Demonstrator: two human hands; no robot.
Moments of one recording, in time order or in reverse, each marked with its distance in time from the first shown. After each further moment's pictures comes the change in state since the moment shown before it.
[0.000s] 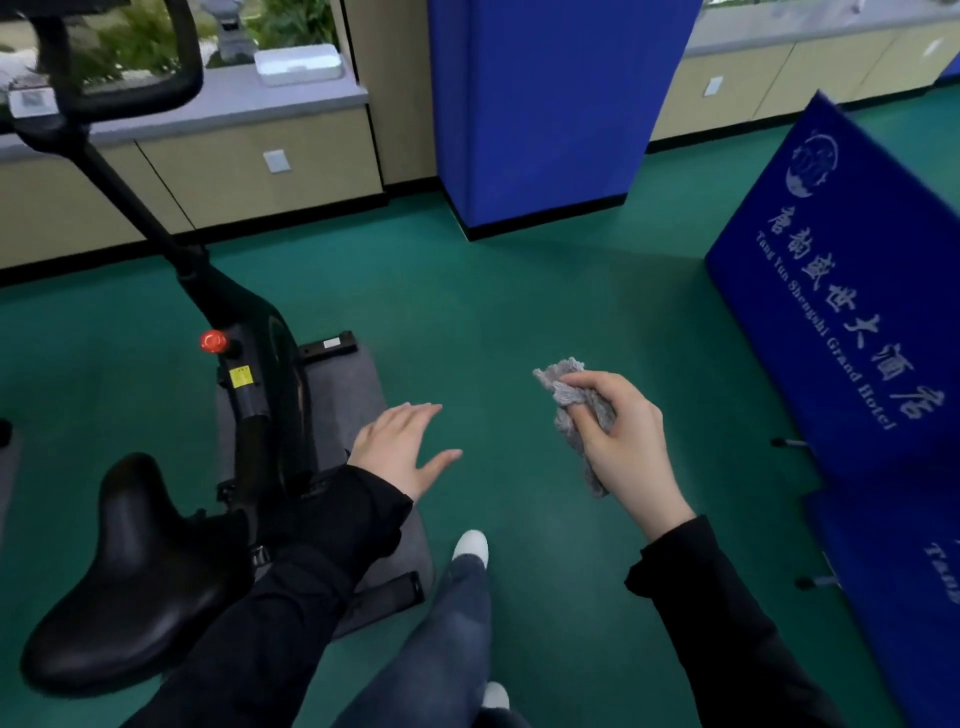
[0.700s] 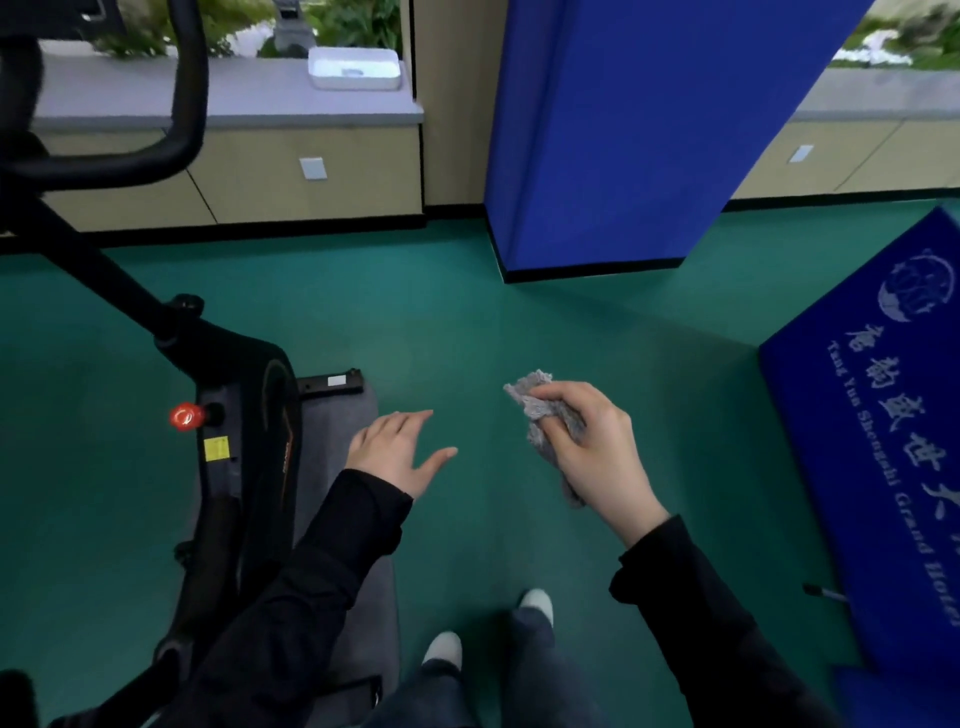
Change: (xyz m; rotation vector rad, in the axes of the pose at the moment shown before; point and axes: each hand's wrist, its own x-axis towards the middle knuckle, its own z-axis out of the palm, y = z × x) left_hand 0.262 -0.058 -0.061 -0.032 0.031 -0.227; right_hand 0.298 -0.006 0.086 -0.082 -0.237 -0.156
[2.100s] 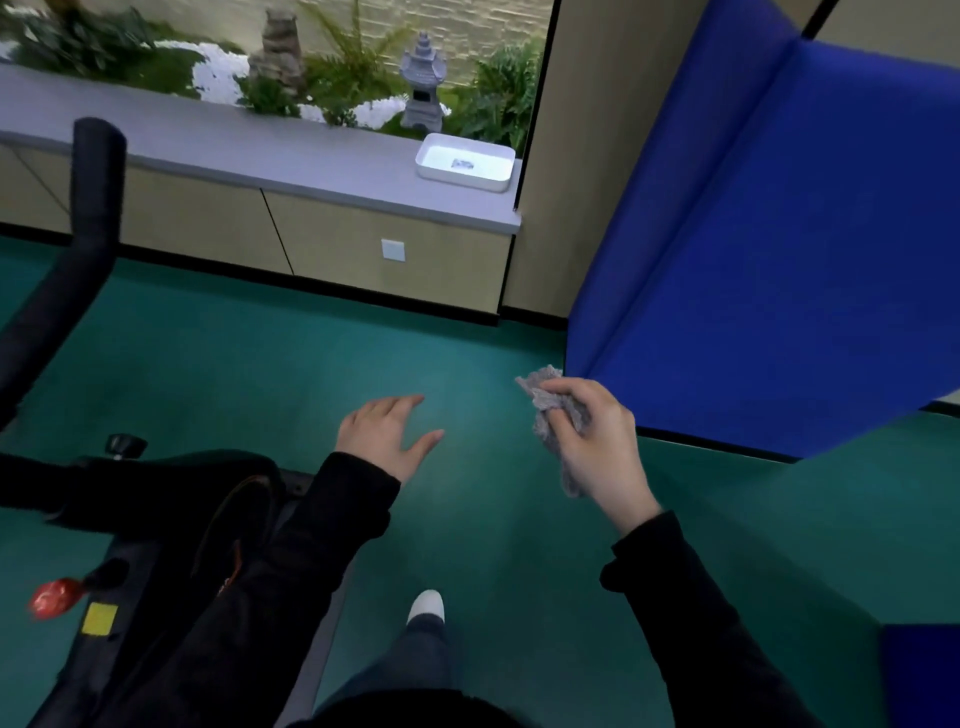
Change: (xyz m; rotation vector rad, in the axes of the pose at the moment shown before) left_hand 0.431 0.016 -0.130 -0.120 0.261 -0.304; right_hand 0.520 0.087 0.020 0.060 -0.202 -0.186
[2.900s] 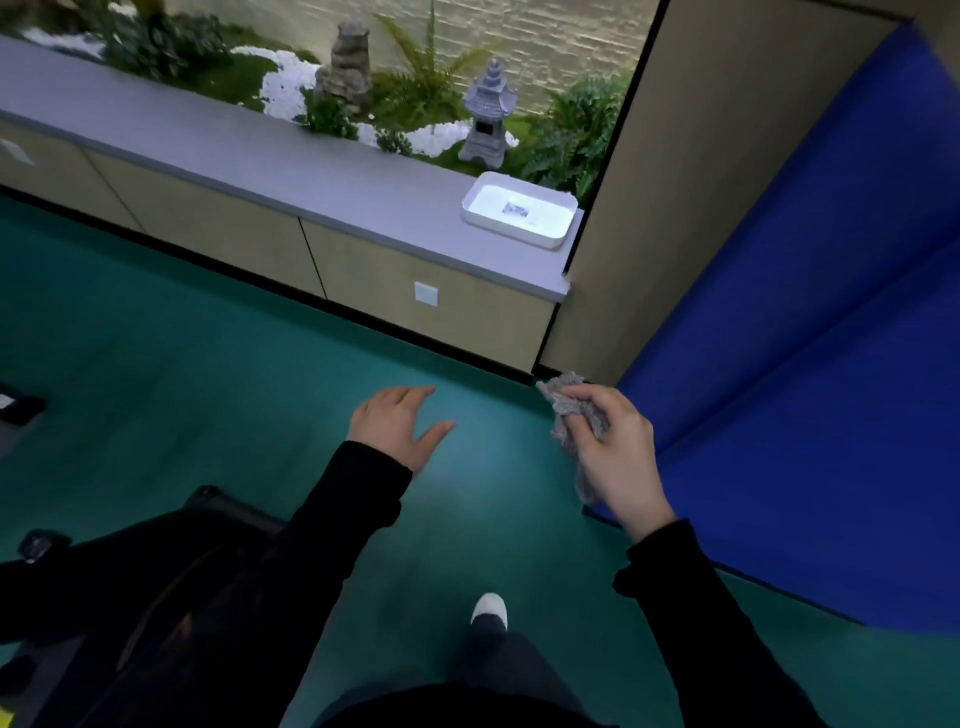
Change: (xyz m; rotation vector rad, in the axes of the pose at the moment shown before) left_hand 0.267 0.038 -0.021 -0.034 0.087 -0.181; right_hand 0.300 0.077 0.008 0.013 -0.125 -0.083
